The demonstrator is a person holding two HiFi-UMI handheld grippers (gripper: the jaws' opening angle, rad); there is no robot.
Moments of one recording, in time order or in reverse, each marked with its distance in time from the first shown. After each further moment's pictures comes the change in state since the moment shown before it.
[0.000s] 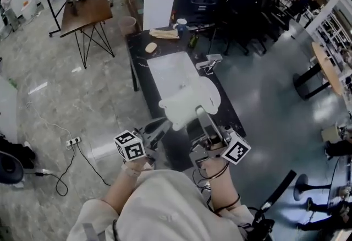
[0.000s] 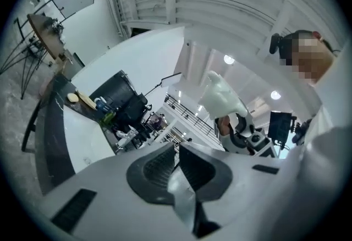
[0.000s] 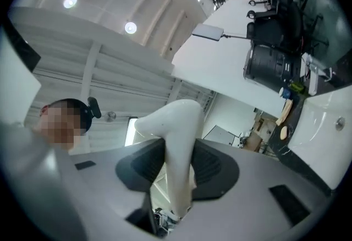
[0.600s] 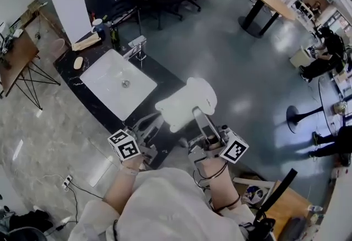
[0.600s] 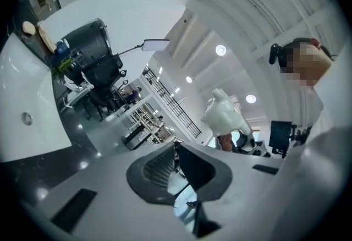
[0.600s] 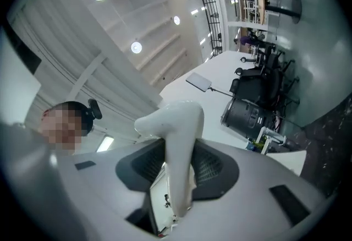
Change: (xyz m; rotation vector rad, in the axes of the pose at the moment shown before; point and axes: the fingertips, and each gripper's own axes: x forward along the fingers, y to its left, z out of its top) left arm 0.150 -0.080 -0.107 -0.125 0.257 -0.322; right arm -0.184 0.010 0.112 -0.182 -0.337 -0.274
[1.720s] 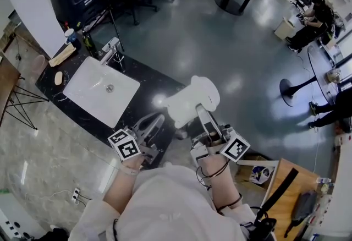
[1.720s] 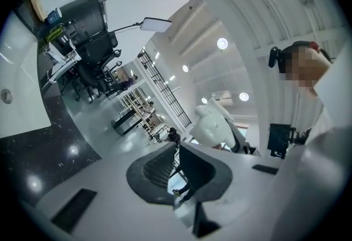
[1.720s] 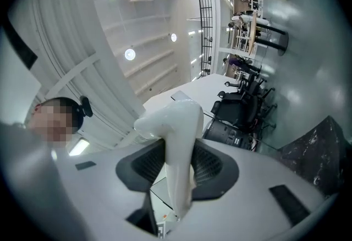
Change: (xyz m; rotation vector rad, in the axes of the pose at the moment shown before) left arm 0.063 -0.020 -0.038 -0.077 0.146 -0.125; right arm -0.072 -0.030 0.059 -0.083 -0.175 -0.223
